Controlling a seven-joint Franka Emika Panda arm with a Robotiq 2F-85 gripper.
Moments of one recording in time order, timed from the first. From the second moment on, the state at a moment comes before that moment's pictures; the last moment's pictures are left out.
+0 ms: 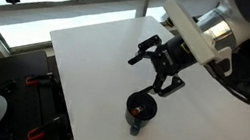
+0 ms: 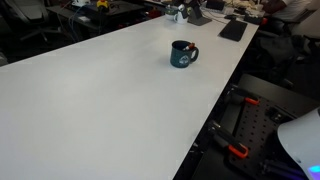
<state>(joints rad) -0.28 0.49 -0.08 -1.70 0.01 1.43 -0.29</state>
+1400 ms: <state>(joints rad) -0.27 0.53 -0.10 -1.87 -0.11 1.72 -0.39</state>
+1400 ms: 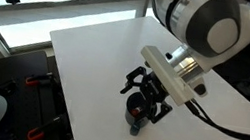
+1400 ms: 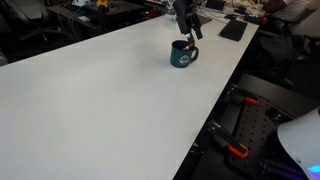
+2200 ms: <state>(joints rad) -0.32 0.71 -0.09 -1.61 -0.11 1.61 -0.45</state>
